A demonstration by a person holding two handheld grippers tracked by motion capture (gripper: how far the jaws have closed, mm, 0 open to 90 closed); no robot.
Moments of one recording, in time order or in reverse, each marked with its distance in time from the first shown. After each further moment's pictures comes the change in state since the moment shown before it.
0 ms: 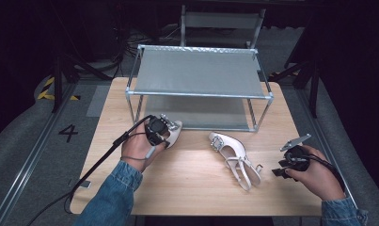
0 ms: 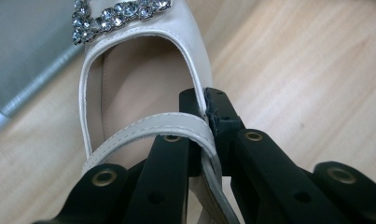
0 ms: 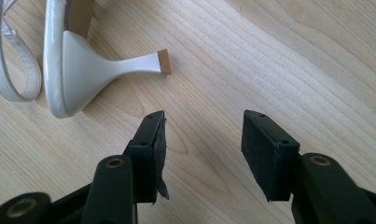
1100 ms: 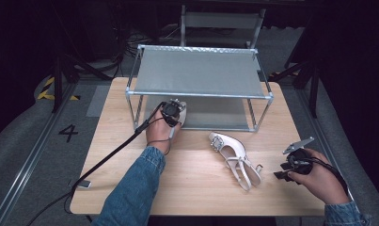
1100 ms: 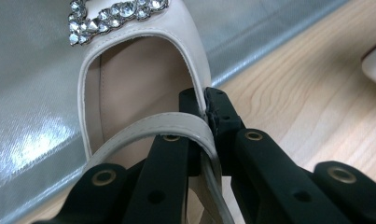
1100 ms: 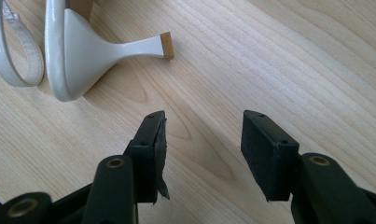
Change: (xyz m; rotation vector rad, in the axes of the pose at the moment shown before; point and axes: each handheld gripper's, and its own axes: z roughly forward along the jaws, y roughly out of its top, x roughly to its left) left arm 0.029 0.054 0.060 -0.138 0.097 -0.172; right arm 0.001 -0.010 0.000 -0.001 0.014 0.009
